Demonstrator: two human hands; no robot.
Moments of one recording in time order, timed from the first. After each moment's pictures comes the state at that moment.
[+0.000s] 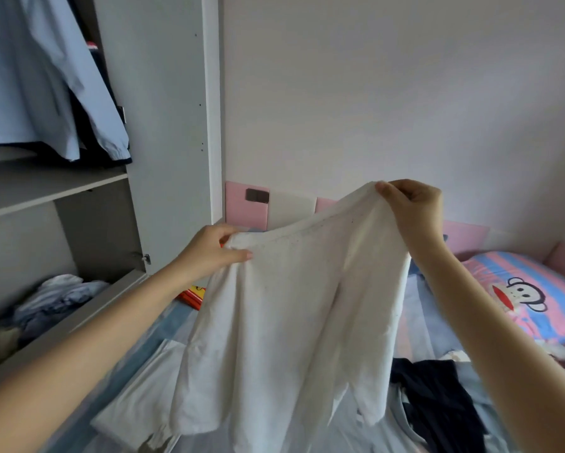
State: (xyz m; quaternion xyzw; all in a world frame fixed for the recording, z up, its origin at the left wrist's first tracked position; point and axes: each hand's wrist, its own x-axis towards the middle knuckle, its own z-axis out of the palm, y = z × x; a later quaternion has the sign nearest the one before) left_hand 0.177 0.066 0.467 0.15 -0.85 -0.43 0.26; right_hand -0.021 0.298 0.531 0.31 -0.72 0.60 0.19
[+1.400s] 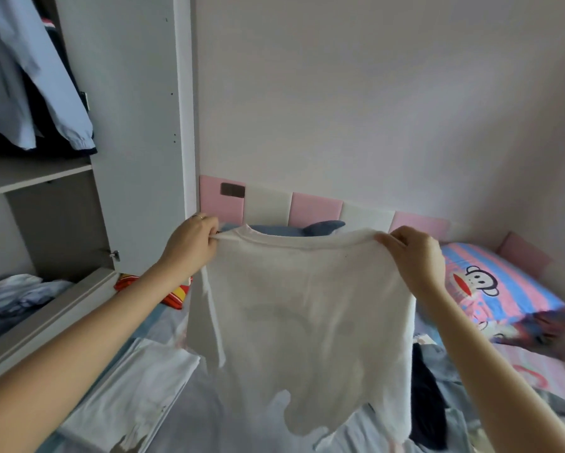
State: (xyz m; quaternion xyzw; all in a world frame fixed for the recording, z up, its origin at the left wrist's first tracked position) left_hand 0.141 0.041 0.435 0.15 -0.91 -0.09 0.37; right_hand -0.031 0.362 0.468 0.20 -0.87 0.39 0.24
